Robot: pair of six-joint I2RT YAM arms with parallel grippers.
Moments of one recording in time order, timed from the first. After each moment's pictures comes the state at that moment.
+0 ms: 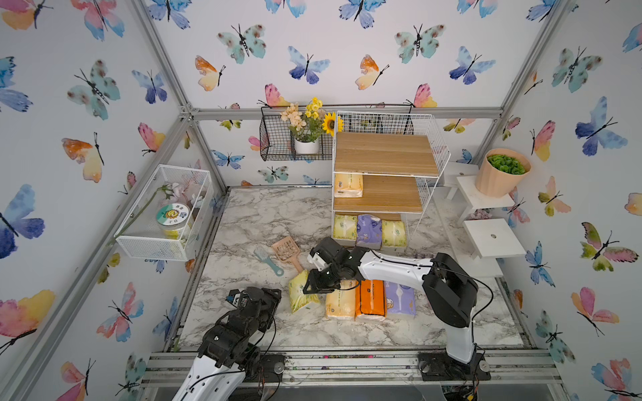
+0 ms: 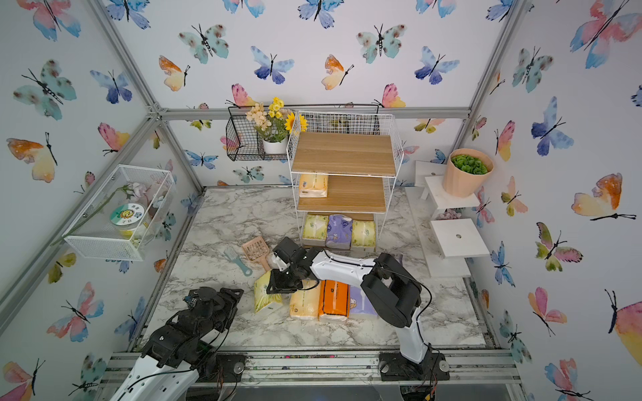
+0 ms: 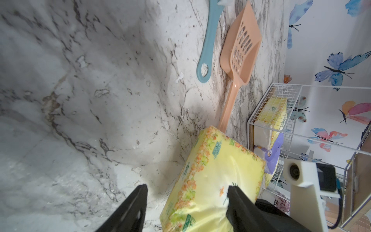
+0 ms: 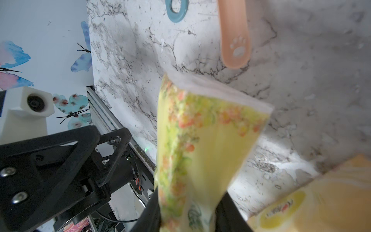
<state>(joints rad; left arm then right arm) -0.43 0.32 0.32 -0.76 -0.05 -1.47 1.03 1.99 1.42 -0.45 -0.47 0.76</state>
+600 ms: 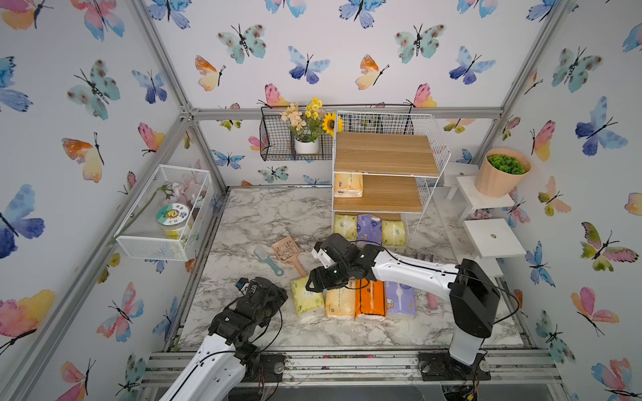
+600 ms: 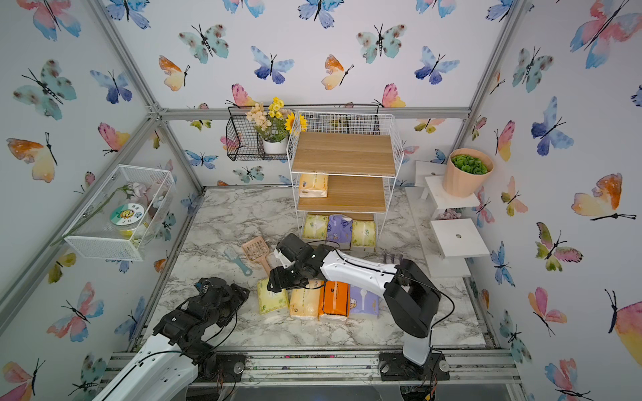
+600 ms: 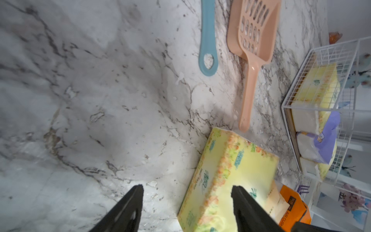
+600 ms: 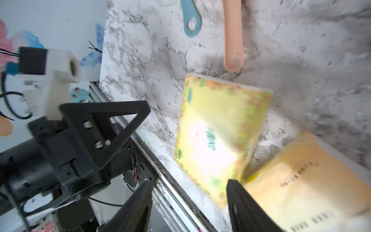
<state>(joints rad) -0.43 0.60 0.36 -0.66 -0.02 -1.18 1.04 1.75 1.33 -0.52 -0.35 0.66</state>
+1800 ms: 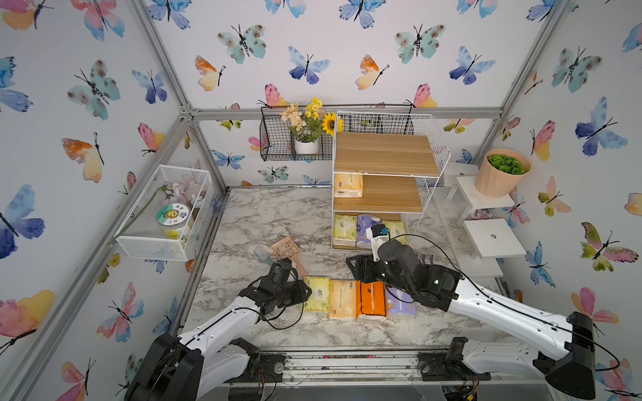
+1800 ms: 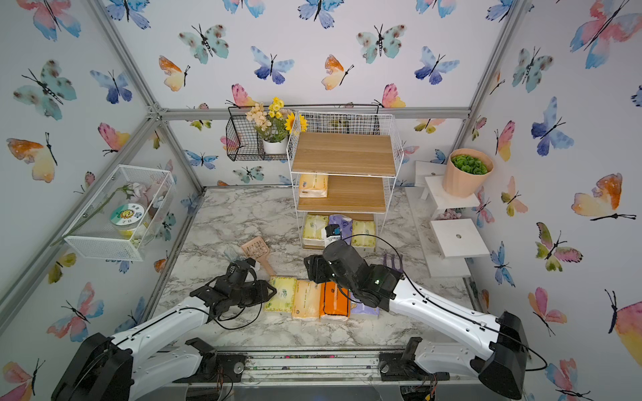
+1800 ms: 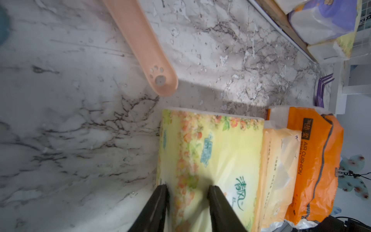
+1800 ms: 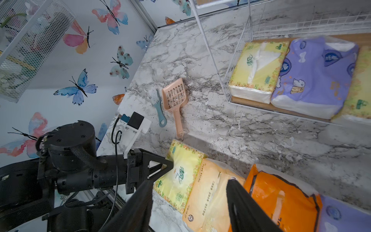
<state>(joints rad) -0.51 1.08 0.42 -0.26 0.28 -0.70 1.04 1.18 1.01 -0.40 0.20 0.69</state>
